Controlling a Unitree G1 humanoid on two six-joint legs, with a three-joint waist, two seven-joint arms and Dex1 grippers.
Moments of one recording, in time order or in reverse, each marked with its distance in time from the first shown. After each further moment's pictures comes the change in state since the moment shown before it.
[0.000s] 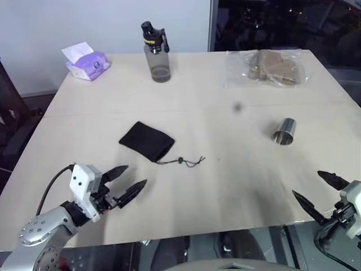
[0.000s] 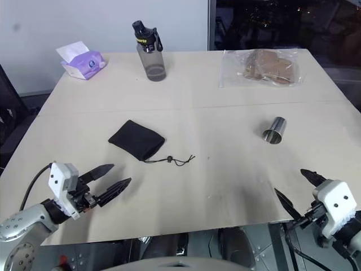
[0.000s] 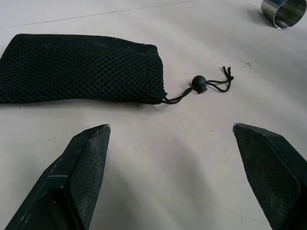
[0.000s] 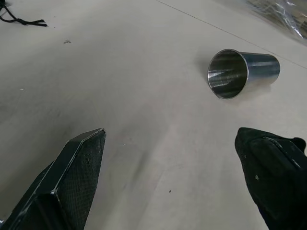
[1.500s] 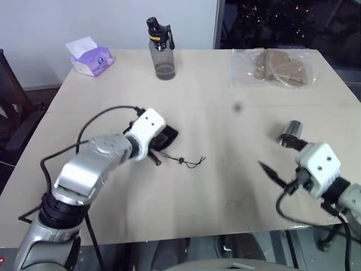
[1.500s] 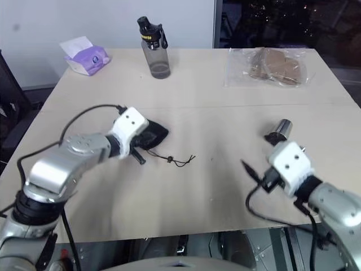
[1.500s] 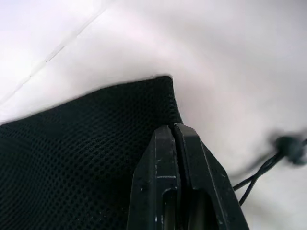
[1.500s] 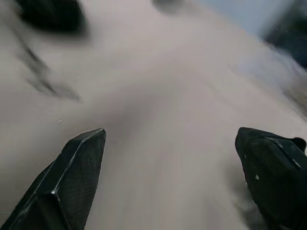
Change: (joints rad) left arm -0.910 0.178 -0.516 0.061 0.214 0.679 0.222; right arm -0.503 -0.281 0.297 -0.176 -0.009 0.510 -0.365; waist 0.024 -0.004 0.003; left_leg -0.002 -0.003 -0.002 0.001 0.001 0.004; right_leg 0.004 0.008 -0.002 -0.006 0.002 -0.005
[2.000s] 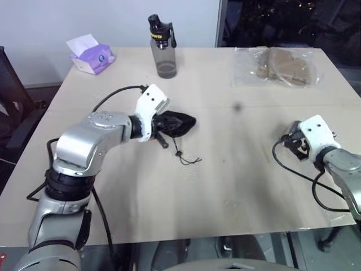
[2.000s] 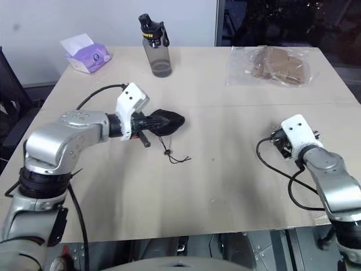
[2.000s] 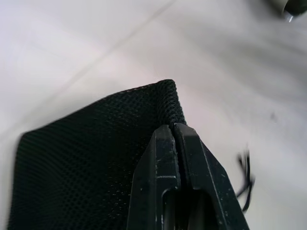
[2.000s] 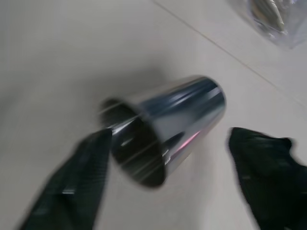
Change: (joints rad) left arm -0.189 -0.071 -0.009 0.153 -0.085 -0.041 -0.126; right arm -0.381 0.028 0.212 0.533 -0.245 0.161 -0.154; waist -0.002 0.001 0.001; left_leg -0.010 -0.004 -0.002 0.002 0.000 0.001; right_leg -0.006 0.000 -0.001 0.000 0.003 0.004
